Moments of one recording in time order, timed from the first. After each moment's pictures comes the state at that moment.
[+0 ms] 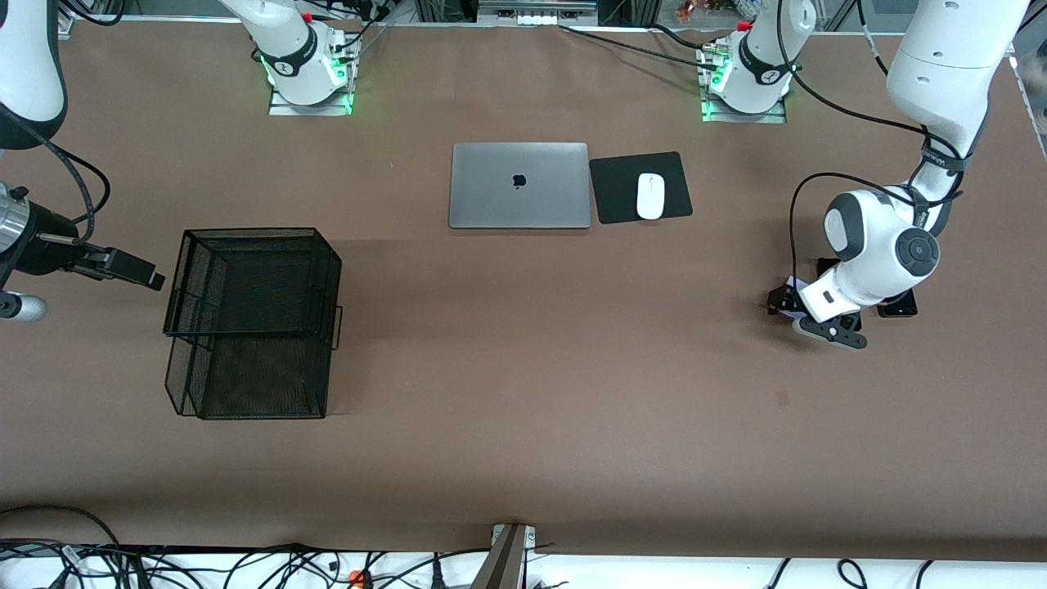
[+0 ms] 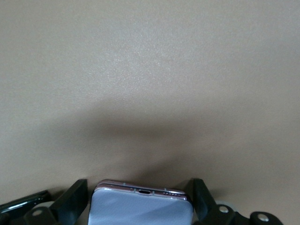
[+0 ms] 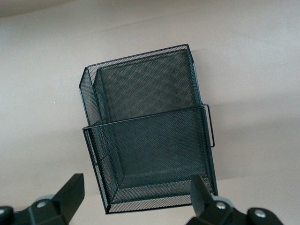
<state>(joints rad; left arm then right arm) 0.08 0.52 -0.01 -2.14 -0.13 2.65 0.52 -0.06 0.24 0.02 -1.50 0.09 1.73 0.12</state>
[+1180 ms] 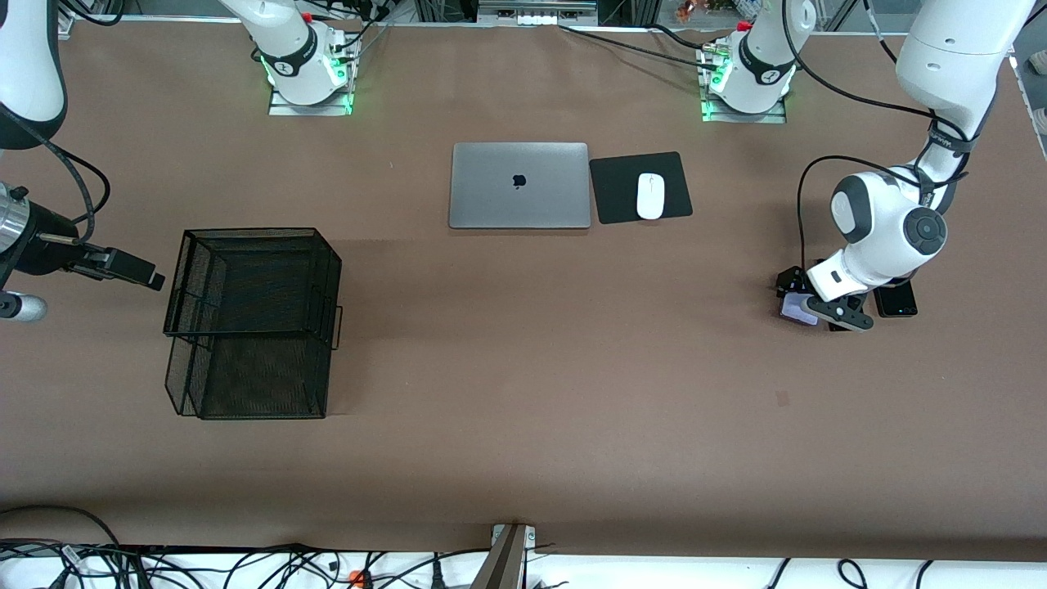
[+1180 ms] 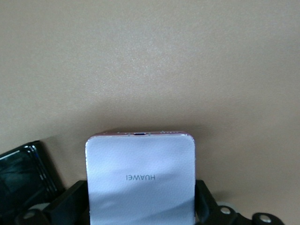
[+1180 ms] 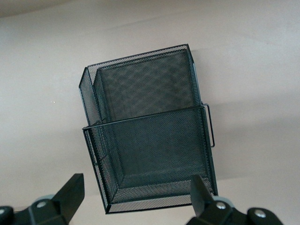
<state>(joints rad) 0.13 0.46 -0.01 -2.26 -0.12 2.71 0.56 -0.06 0.24 0.02 -1.50 0.09 1.73 0.12</state>
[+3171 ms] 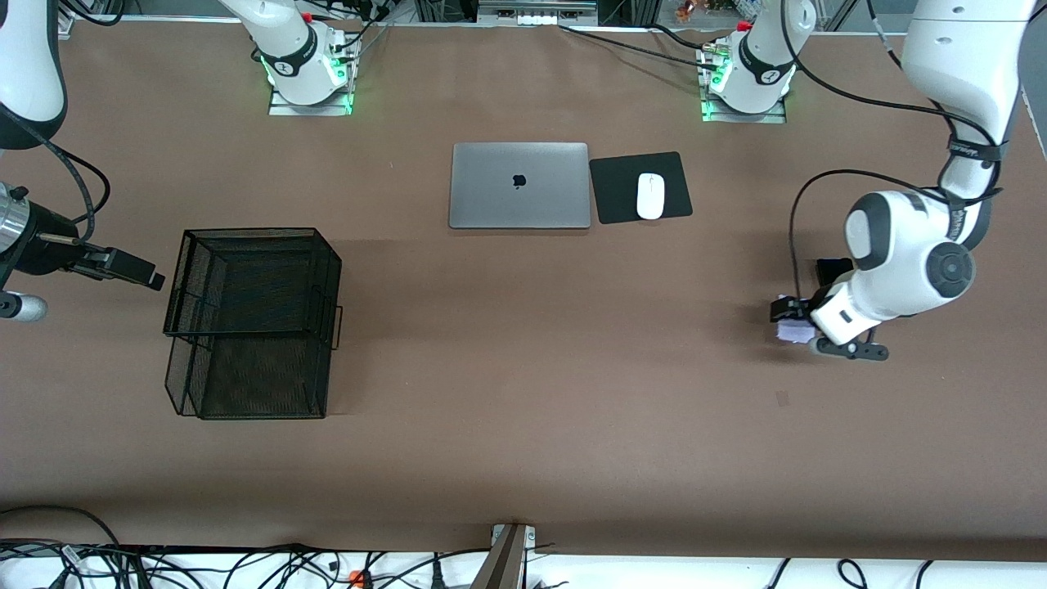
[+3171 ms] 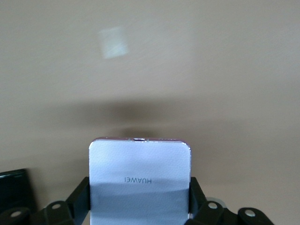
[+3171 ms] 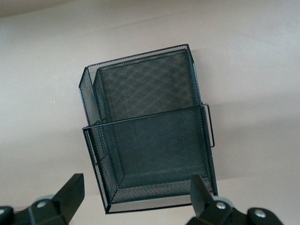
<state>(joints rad) 0.00 0.45 -0.03 -1.93 -0.12 2.31 0.10 -0.06 0.24 0.02 -1.50 0.09 1.73 0.12</state>
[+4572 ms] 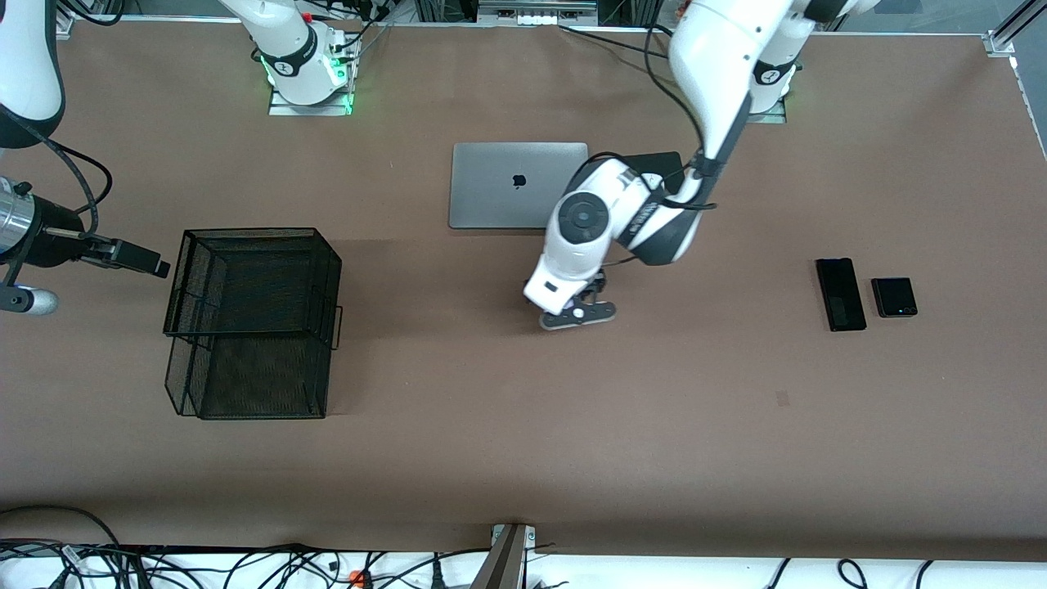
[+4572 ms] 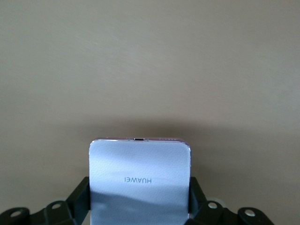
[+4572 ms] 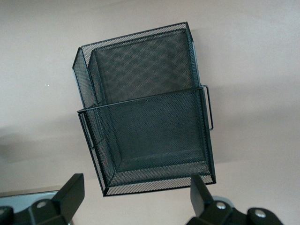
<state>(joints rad) -0.66 0.76 -0.03 -1.46 -0.04 2.25 -0.88 -0.06 0.24 0.02 -1.50 0.09 1.65 0.12</state>
